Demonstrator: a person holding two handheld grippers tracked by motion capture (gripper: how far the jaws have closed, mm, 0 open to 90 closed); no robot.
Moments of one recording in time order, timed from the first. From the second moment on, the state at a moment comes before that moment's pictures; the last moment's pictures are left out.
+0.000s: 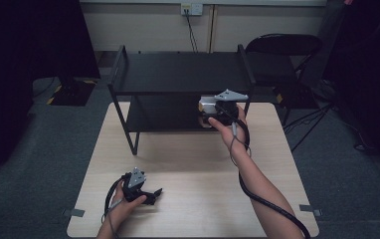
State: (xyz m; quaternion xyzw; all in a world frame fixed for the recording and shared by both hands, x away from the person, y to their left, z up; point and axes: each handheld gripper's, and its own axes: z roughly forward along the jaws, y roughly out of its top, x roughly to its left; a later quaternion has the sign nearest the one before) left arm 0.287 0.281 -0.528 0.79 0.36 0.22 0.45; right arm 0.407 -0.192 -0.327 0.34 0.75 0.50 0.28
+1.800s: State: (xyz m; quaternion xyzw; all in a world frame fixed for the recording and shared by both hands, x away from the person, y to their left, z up) left arm 0.287 0.281 -0.528 0.79 0.36 0.22 0.45; right arm 0.391 -0.210 -0.347 0.31 0.73 0.53 0.28
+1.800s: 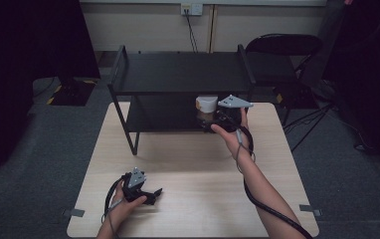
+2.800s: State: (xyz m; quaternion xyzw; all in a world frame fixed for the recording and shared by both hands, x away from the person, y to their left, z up) left arm 0.287 0.281 -0.528 0.79 0.36 0.22 0.44; right arm 0.298 -0.328 -0.429 0.29 0.80 0.49 0.20
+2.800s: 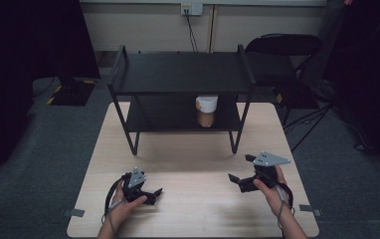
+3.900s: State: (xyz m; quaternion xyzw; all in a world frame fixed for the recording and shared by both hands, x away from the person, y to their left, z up) left arm 0.287 0.281 -0.528 0.79 0.36 0.22 0.44; right arm 0.281 -0.370 -0.478 0.29 0.84 0.43 0.17
